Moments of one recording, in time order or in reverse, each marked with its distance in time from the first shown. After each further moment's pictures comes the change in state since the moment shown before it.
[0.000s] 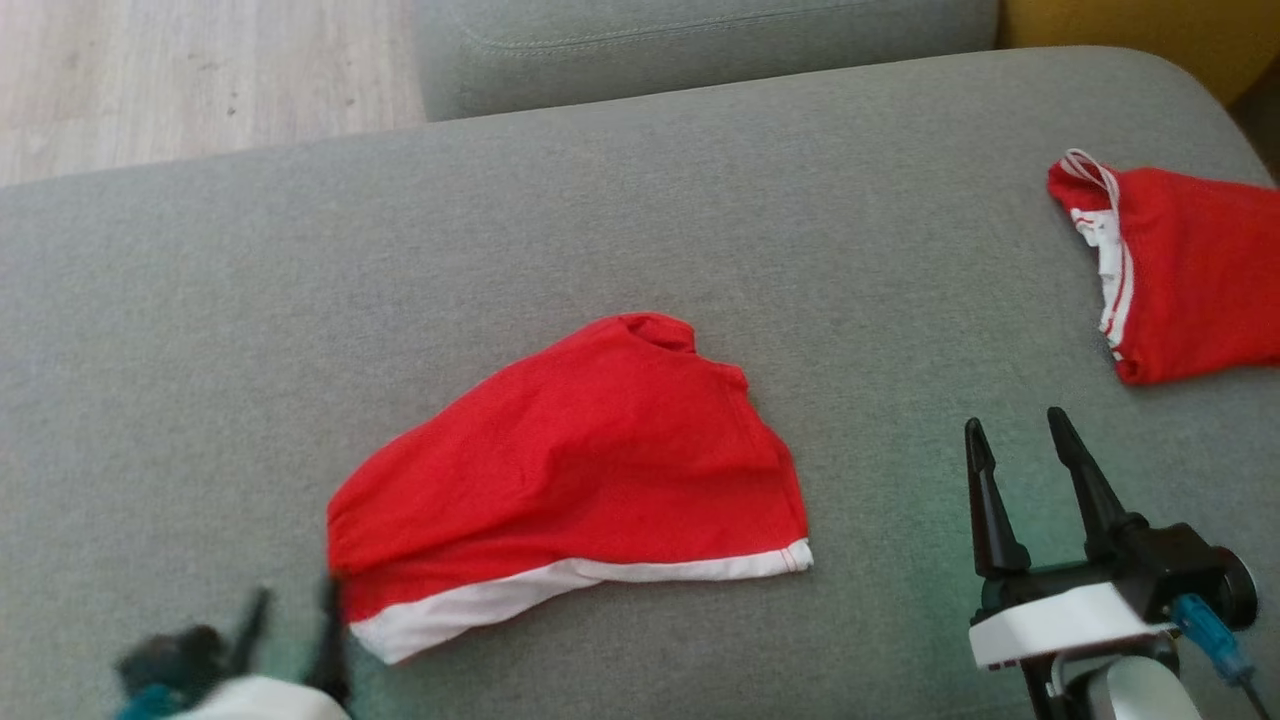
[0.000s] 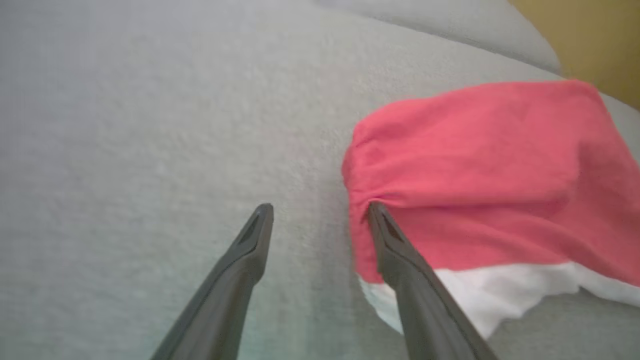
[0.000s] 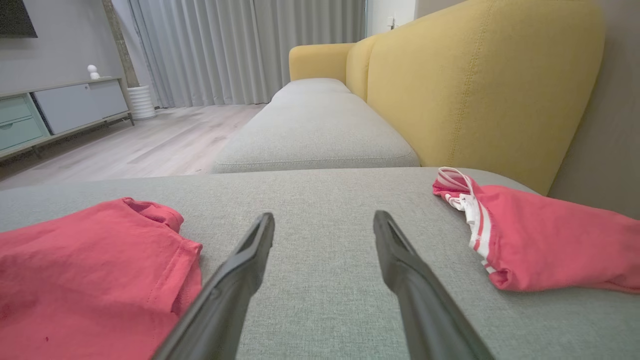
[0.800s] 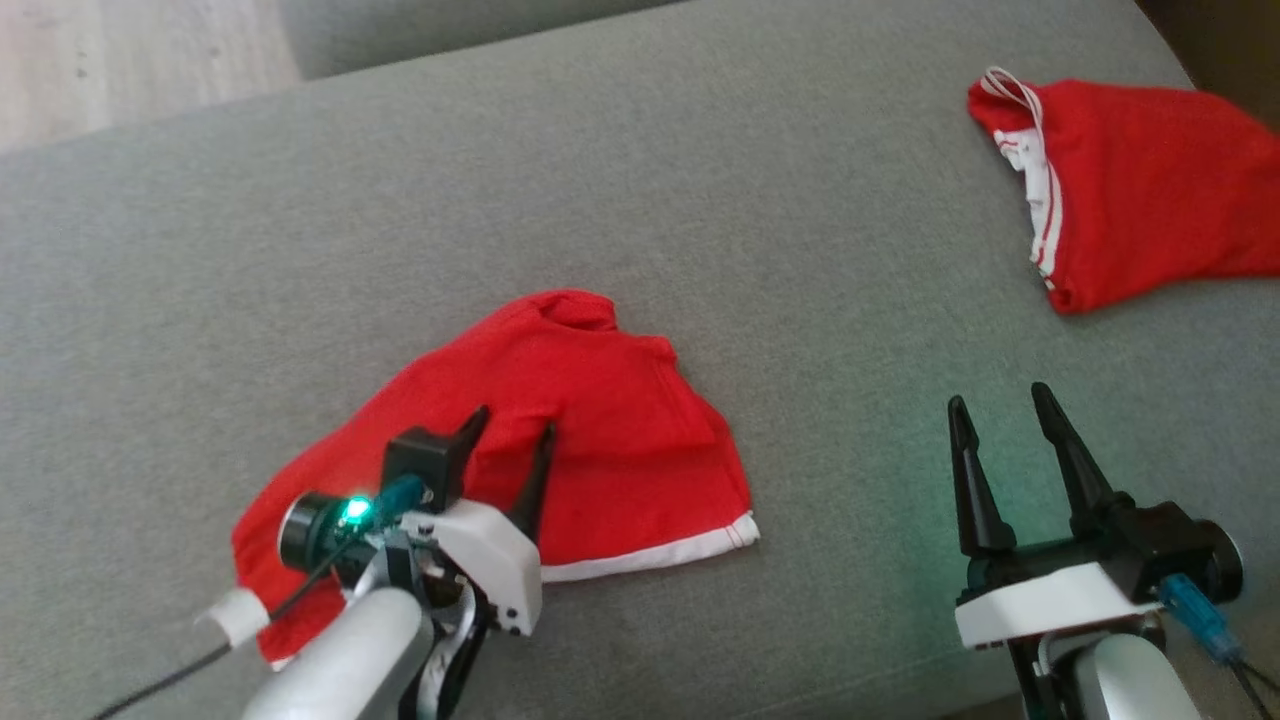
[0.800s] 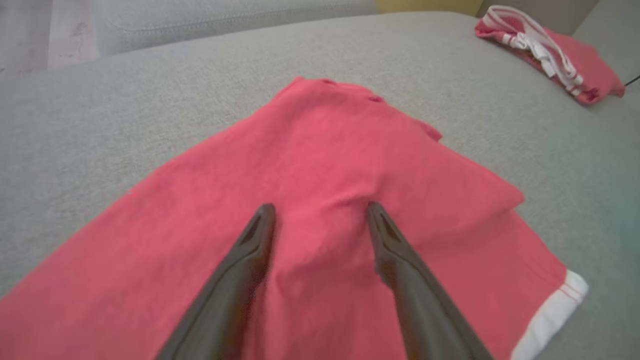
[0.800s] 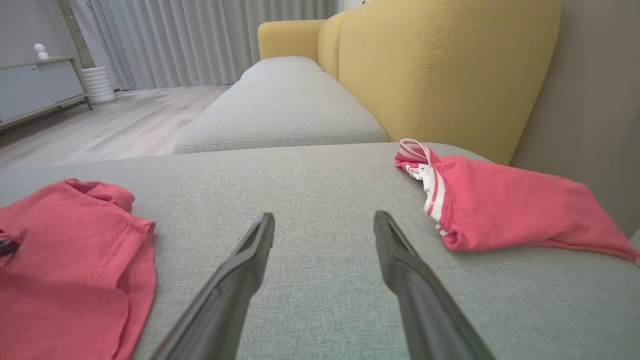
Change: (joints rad) left arm -0.445 -0.121 -0.284 0.156 0.257 -0.058 0.170; right arm -0.033 0.000 0.025 -0.005 -0.002 0.000 0.000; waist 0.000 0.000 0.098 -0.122
